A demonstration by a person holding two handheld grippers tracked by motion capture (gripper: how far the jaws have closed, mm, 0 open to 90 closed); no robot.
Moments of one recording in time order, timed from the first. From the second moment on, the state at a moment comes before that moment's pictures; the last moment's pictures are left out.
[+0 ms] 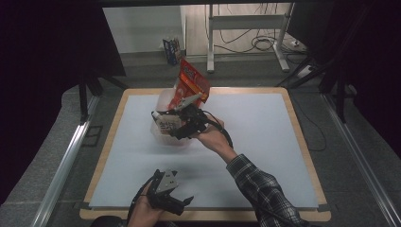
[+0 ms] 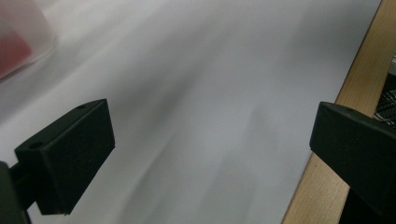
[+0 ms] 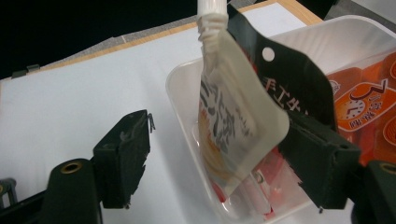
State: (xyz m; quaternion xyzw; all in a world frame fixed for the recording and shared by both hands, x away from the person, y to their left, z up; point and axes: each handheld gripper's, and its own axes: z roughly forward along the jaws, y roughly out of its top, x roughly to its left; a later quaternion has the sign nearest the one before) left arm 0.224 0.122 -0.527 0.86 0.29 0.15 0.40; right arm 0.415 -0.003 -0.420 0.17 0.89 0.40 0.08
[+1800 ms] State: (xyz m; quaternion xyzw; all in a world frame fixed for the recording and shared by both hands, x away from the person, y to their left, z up) left arm 0.222 0.120 -0.528 0.86 0.28 0.15 0.40; right arm 0.368 -0.077 -0.425 0.19 0.88 0.42 0.09
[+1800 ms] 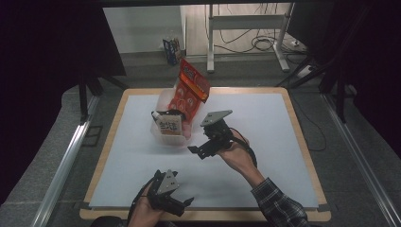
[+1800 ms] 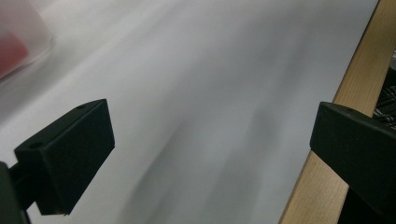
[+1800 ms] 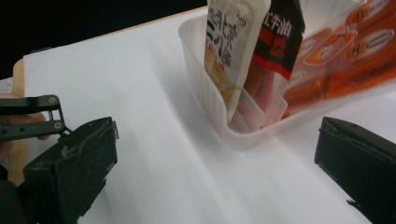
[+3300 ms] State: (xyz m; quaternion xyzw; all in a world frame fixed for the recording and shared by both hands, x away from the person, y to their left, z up) left arm 0.221 0.120 -0.527 0.86 0.28 0.16 0.40; right arm 0.325 -0.157 -0.458 0.24 0.86 0.42 0.14
